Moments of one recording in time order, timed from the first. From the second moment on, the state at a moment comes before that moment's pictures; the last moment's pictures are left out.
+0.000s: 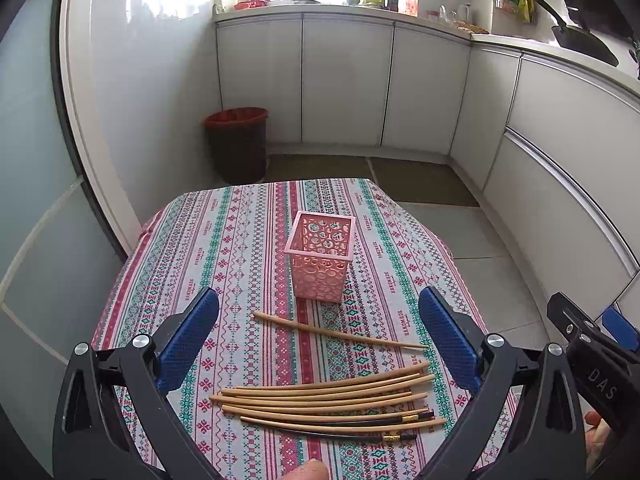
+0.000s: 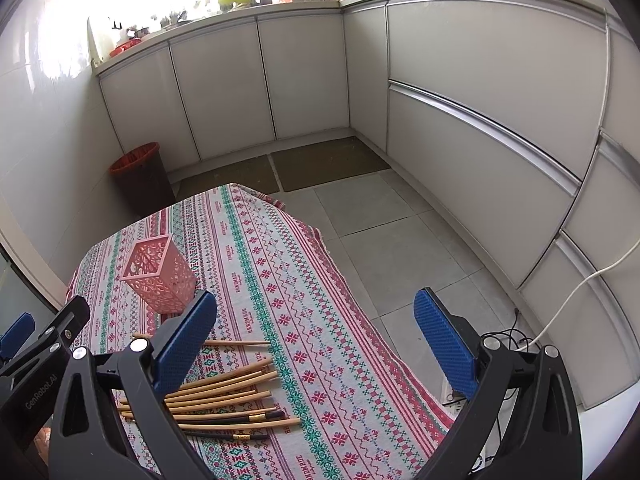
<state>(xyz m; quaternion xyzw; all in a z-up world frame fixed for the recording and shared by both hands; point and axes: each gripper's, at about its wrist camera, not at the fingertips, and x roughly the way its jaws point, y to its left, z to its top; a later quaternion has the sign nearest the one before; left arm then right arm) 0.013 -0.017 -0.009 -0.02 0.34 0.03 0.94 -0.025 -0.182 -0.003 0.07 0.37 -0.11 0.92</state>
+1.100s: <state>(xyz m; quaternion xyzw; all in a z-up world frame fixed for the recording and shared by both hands) 0.002 -0.022 0.008 0.00 0.29 0.04 0.96 -0.036 -0.184 0.011 0.07 0.34 -0.13 0.93</state>
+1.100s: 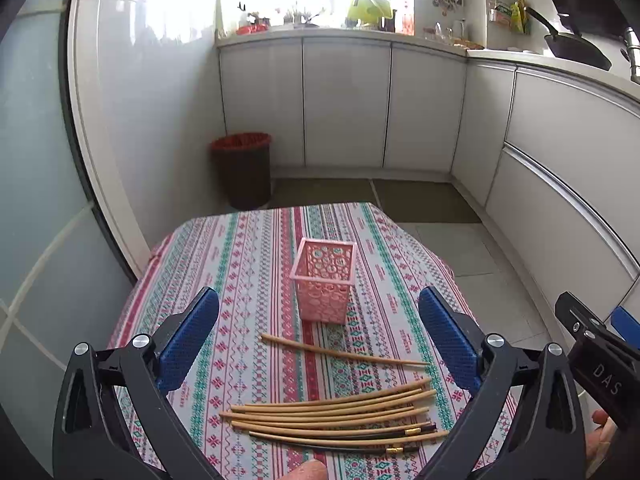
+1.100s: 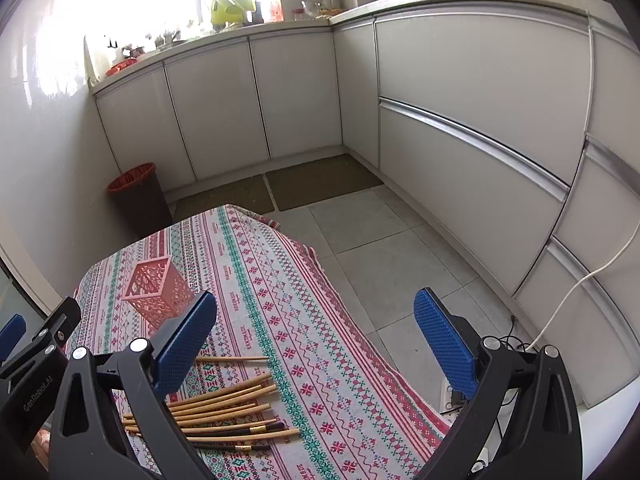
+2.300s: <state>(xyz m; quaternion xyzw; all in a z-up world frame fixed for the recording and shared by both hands) 0.086 -0.098 -0.091 0.16 0.53 -0.19 0.81 -0.037 -0.262 0.018 0.25 0.34 -0.17 0.89</state>
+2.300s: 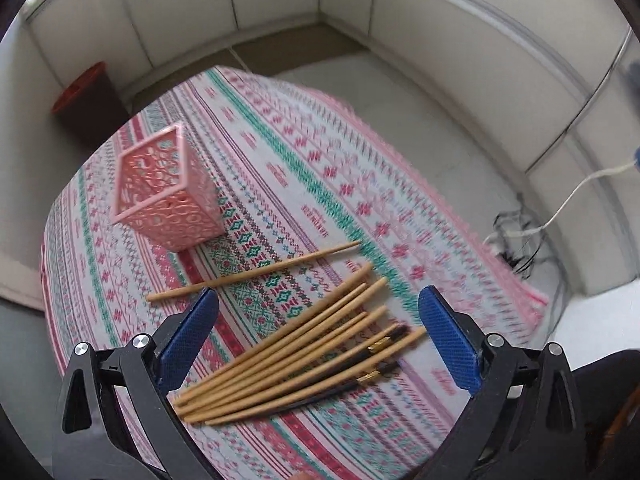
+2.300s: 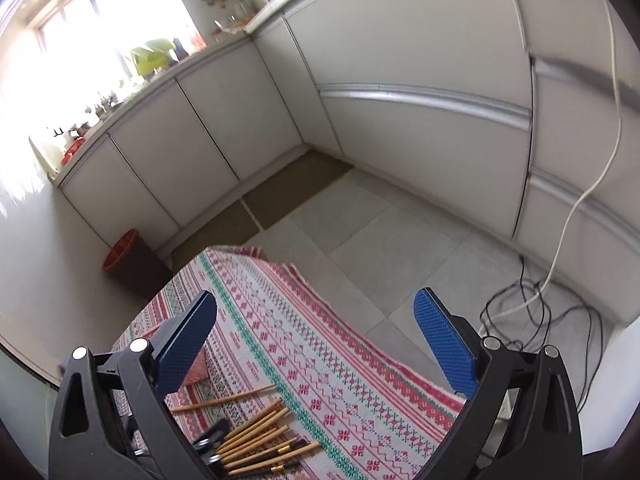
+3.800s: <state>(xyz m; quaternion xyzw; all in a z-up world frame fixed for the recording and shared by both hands) 0.052 -0.063 -0.107 0.16 0.52 -0.20 0.81 0.000 -0.251 -0.121 0.33 0.57 -0.15 0.74</state>
